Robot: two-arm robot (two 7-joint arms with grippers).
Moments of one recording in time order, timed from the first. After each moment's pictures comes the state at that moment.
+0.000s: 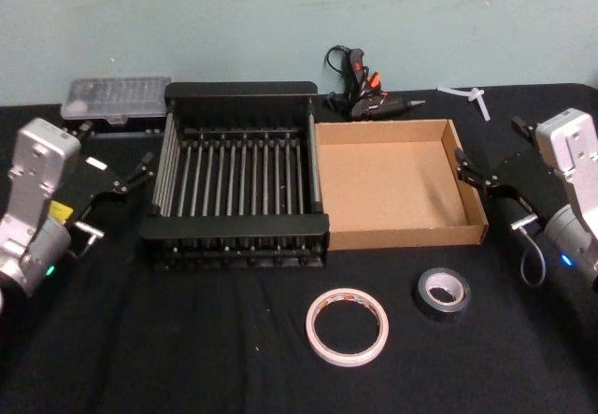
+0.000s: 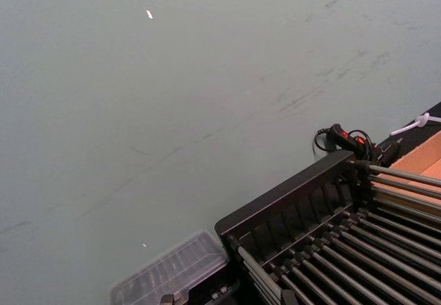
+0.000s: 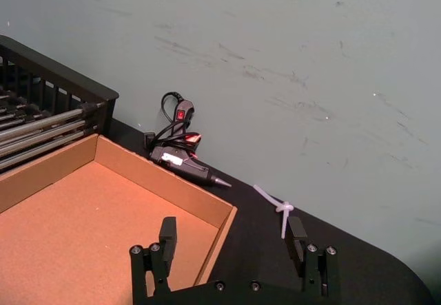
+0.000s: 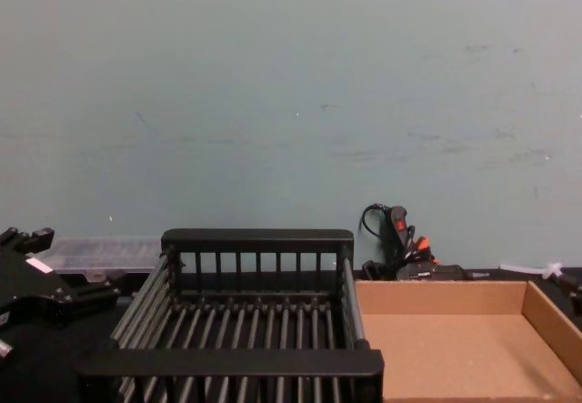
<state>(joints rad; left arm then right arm) -0.20 0.60 0.45 -1.41 -0.25 -0.12 0.03 0.20 0.60 -0.45 -1.41 0.25 -0.12 -0.03</state>
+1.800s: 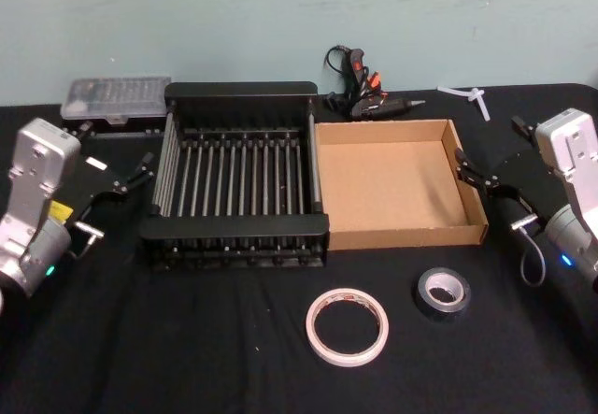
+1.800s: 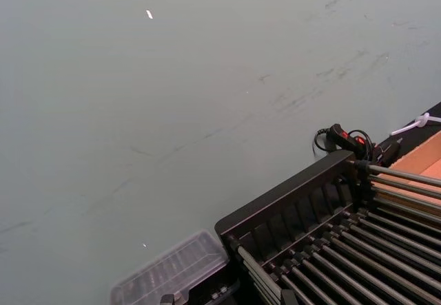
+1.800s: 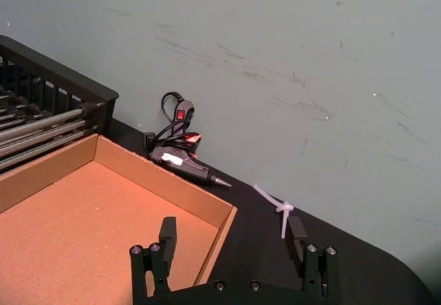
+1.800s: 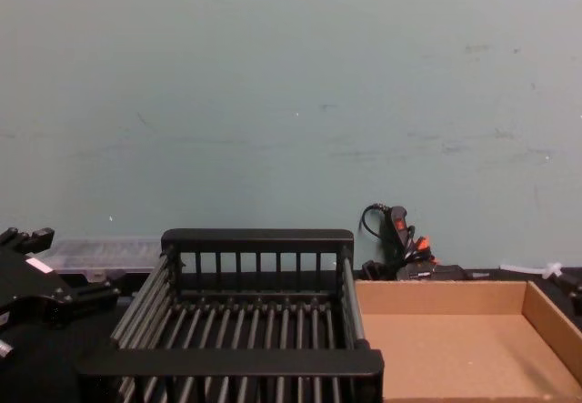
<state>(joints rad) -0.20 0.60 0.45 -1.41 -0.25 -0.12 0.03 0.20 0.60 -0.45 -1.41 0.25 -0.12 -0.03</state>
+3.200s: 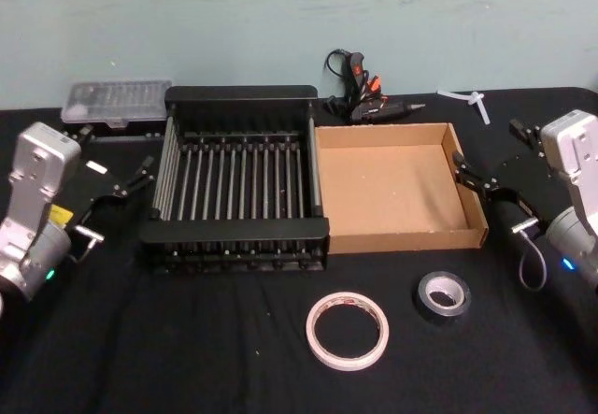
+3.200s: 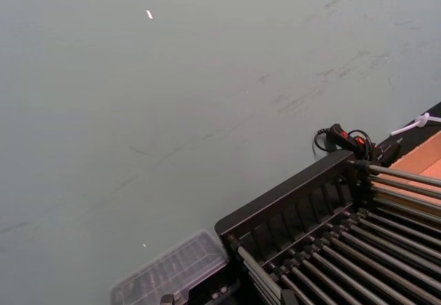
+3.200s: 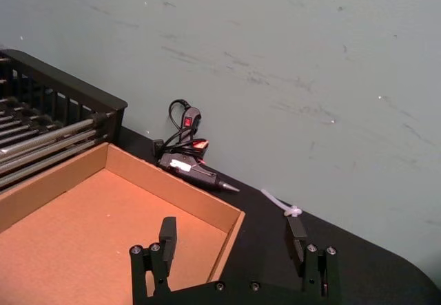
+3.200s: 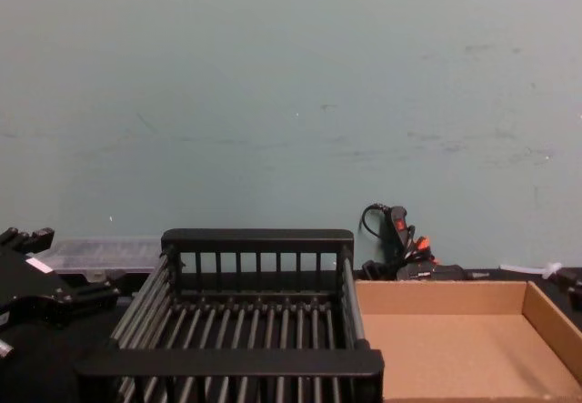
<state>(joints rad) -0.20 0.60 0.45 -1.41 -0.25 -0.12 0.03 0.18 0.59 -0.41 -1.44 0.27 -0.12 0.01</state>
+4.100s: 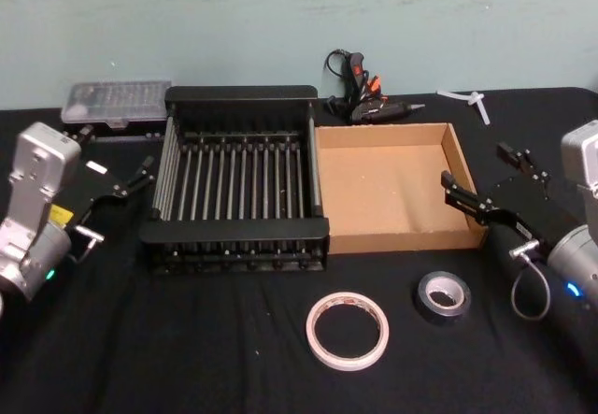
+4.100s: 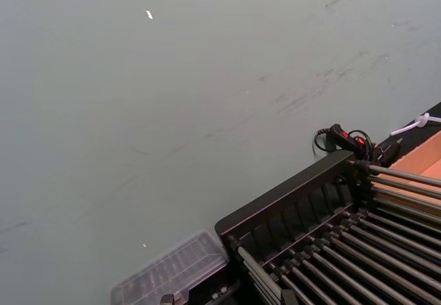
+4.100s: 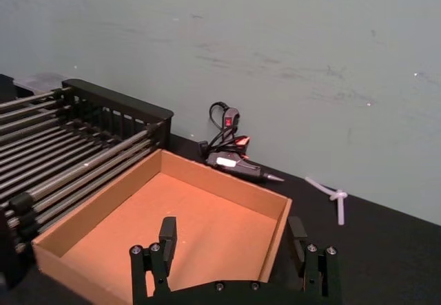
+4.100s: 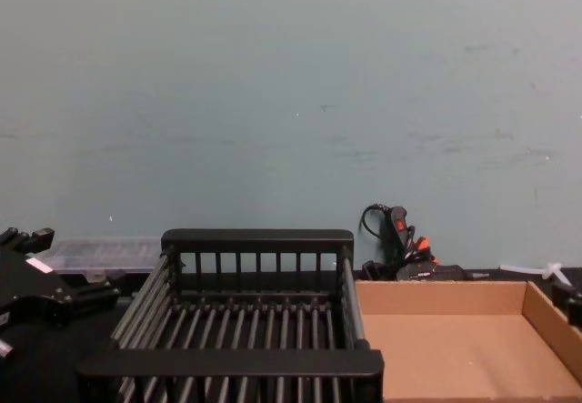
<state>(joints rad) -0.20 0.60 0.45 -1.41 -0.25 -0.12 0.03 0.03 0.58 -0.31 -1.60 0.37 -0.03 0.11</state>
